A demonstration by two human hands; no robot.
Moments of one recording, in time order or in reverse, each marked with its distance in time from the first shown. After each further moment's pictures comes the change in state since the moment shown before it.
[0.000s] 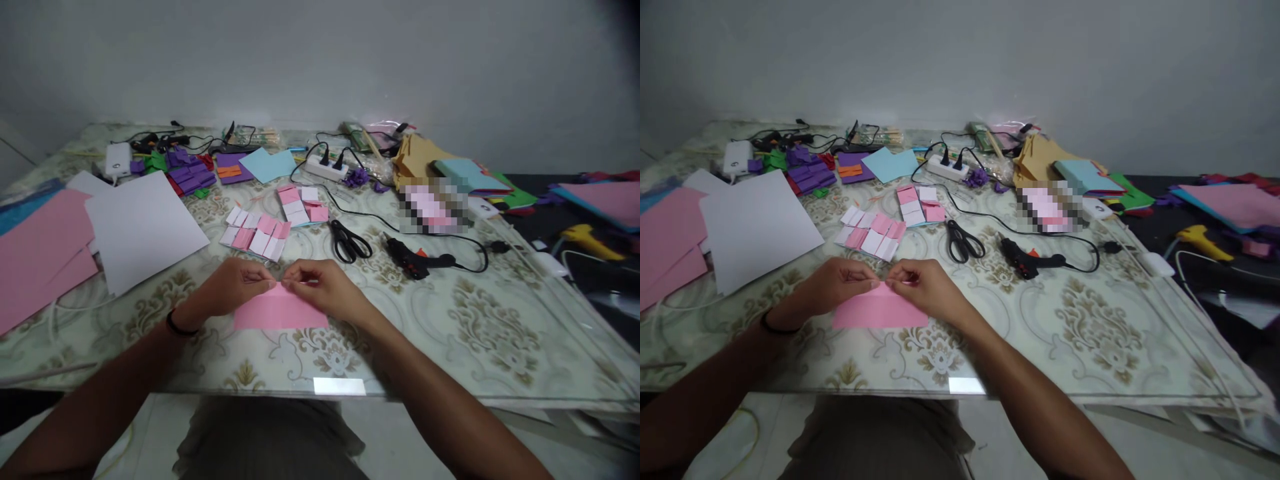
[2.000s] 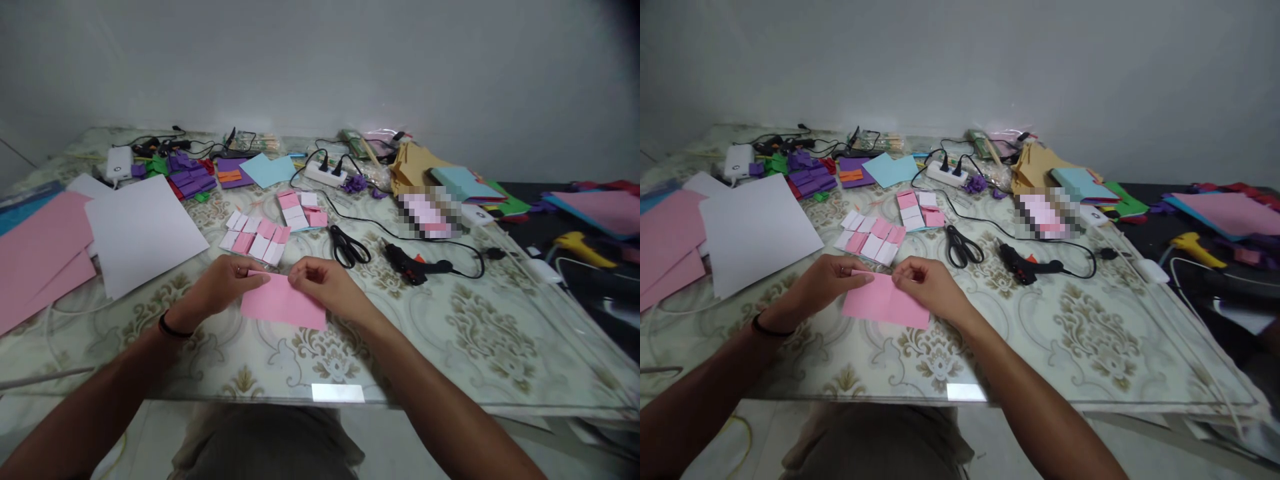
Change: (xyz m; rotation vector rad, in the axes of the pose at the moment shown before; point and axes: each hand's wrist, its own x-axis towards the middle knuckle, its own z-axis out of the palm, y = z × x) left_hand 0.001 -0.004 -0.007 -0.065 0.115 -0.101; right_hand 0.003 0.002 -0.004 0.074 0.075 0.089
